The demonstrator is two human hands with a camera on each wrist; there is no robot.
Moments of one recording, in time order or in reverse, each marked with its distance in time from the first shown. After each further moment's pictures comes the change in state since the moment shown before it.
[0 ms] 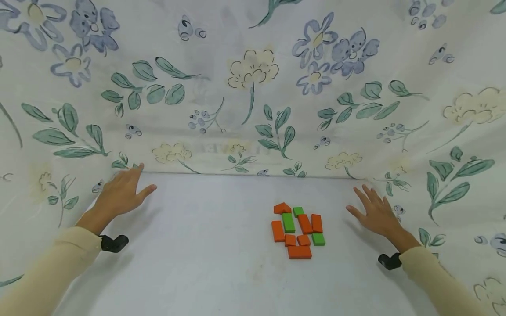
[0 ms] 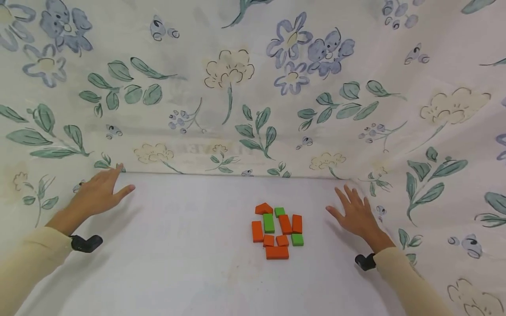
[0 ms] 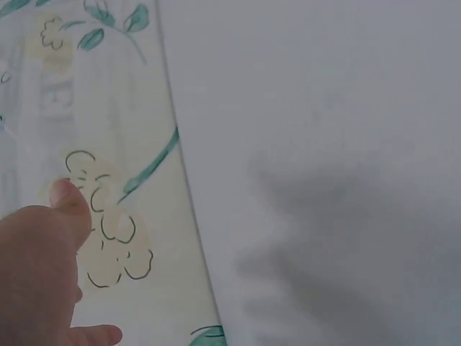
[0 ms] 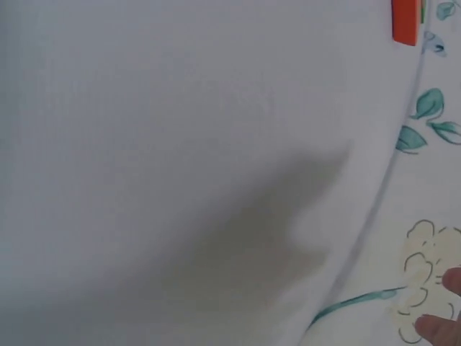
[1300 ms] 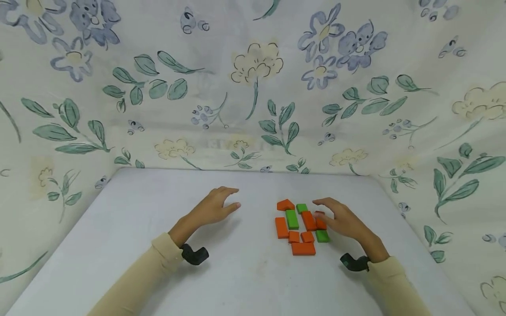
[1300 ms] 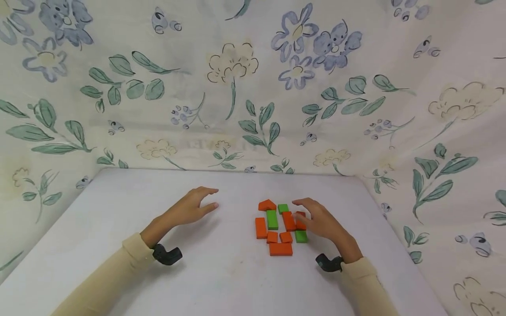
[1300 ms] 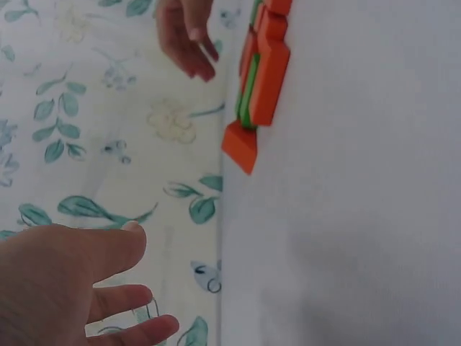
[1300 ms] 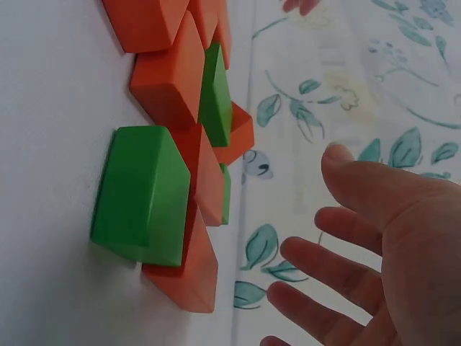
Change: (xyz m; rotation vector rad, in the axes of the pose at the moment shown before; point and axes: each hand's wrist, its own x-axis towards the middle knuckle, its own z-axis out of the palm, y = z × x) left_hand 0.004 0.198 0.069 -0.406 -0.109 0.343; right_hand -0.003 -0.111 0.020 0.429 -0.038 -0.271
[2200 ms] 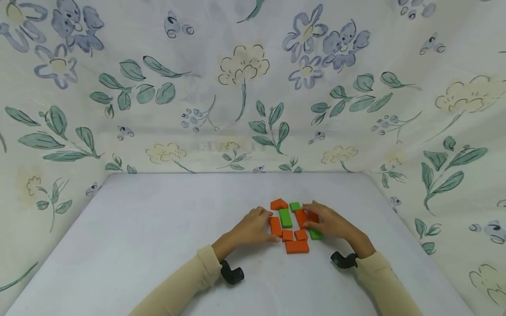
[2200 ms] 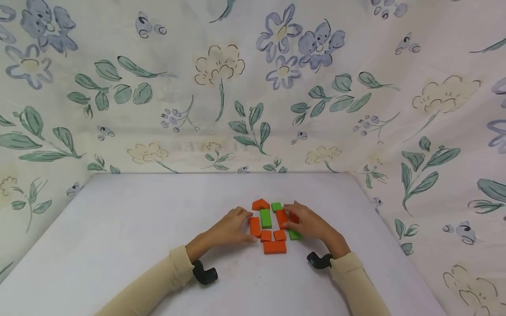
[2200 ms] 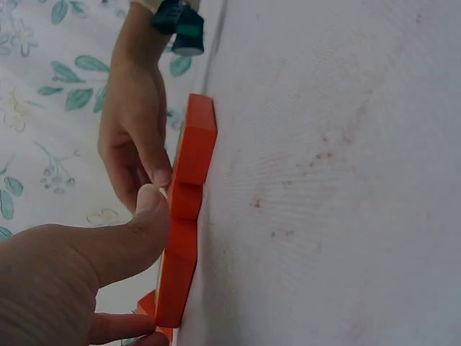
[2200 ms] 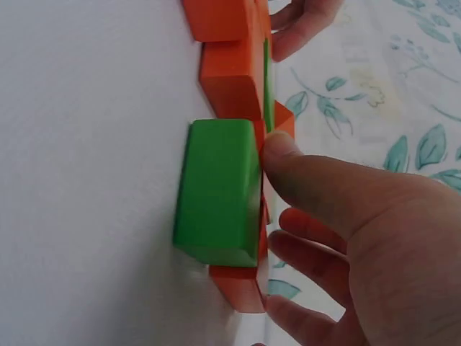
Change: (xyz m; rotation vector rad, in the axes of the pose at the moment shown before) left_hand 0.030 0.076 0.101 0.092 -0.180 0.061; right_hand 0.001 0.013 0.012 -0.016 -0.172 0.045
